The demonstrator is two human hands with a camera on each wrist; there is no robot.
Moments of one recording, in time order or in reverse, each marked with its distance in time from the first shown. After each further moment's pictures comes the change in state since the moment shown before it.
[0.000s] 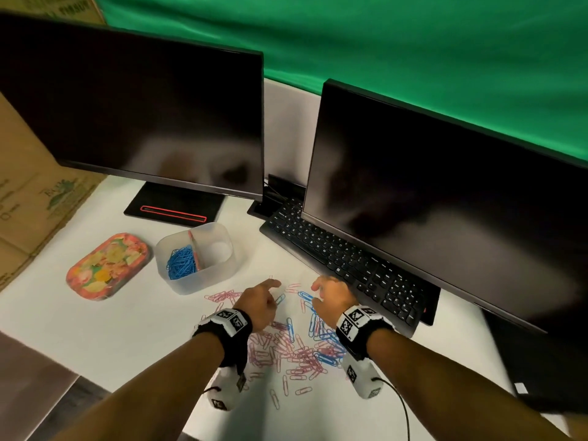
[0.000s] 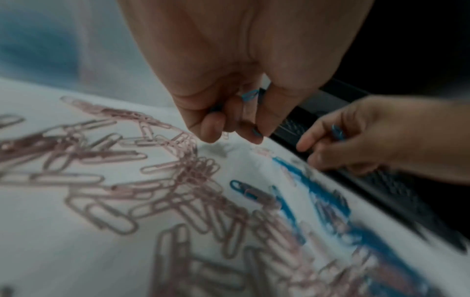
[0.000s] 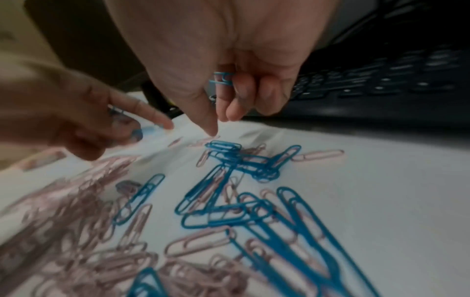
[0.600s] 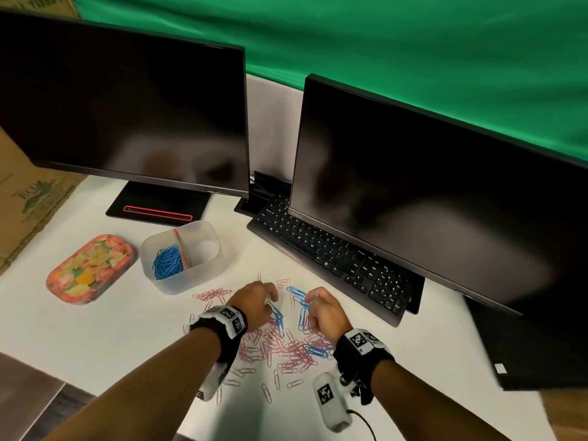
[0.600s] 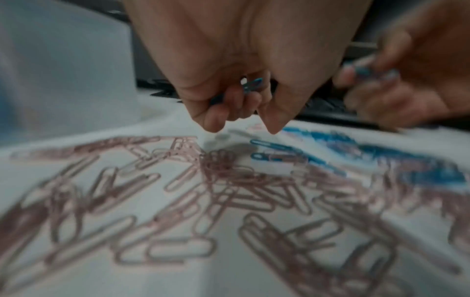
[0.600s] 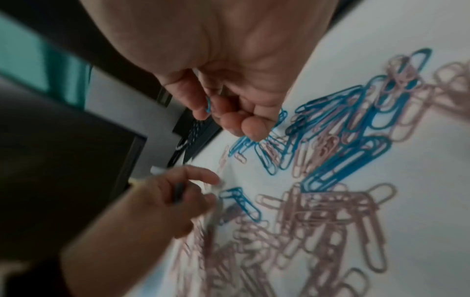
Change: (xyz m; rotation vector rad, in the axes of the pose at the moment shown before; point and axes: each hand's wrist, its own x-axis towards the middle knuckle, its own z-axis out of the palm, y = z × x) left_hand -0.001 0.011 0.004 0.270 -0.079 0.052; right_hand -0.043 0.012 0.024 0.953 -0.030 0.141
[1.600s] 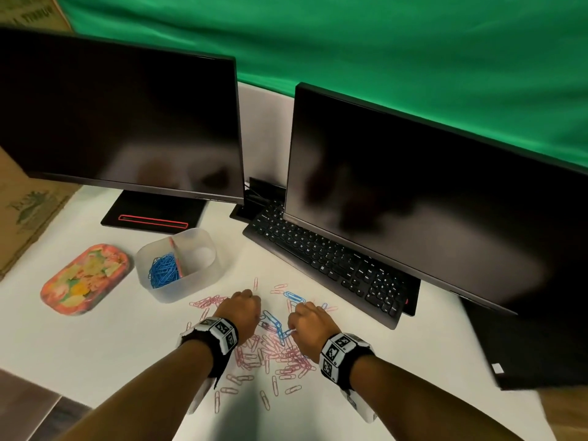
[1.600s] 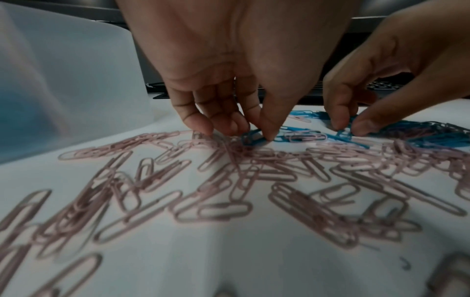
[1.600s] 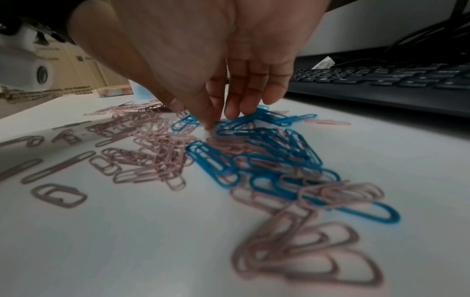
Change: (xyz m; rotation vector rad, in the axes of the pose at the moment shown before) left_hand 0.001 -0.016 0.007 0.462 0.015 0.040; right_hand 0.004 0.009 0.011 -1.419 -0.202 -0.471
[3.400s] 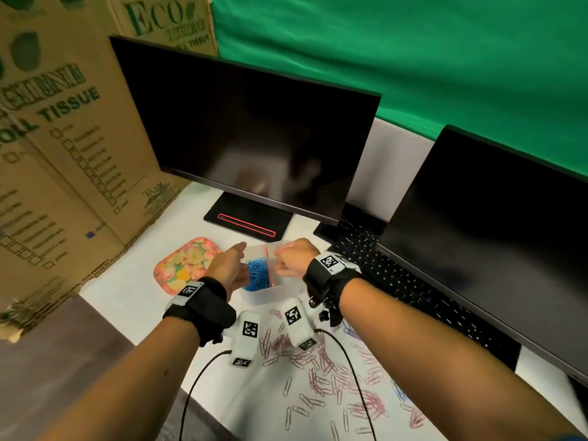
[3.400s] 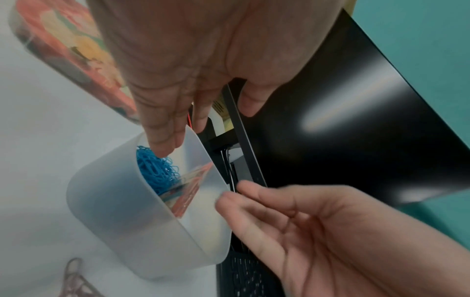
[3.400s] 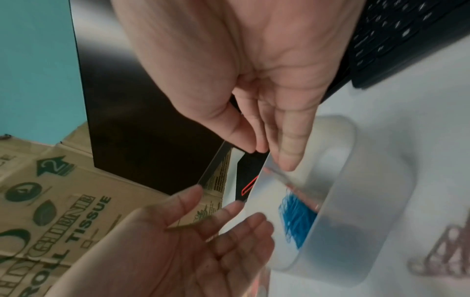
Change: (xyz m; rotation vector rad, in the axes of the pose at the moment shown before) left_hand -0.059 -0.146 -0.117 -1.729 0.400 -0.768; right_hand 0.161 -0.157 -0.145 1.243 -0.143 0.268
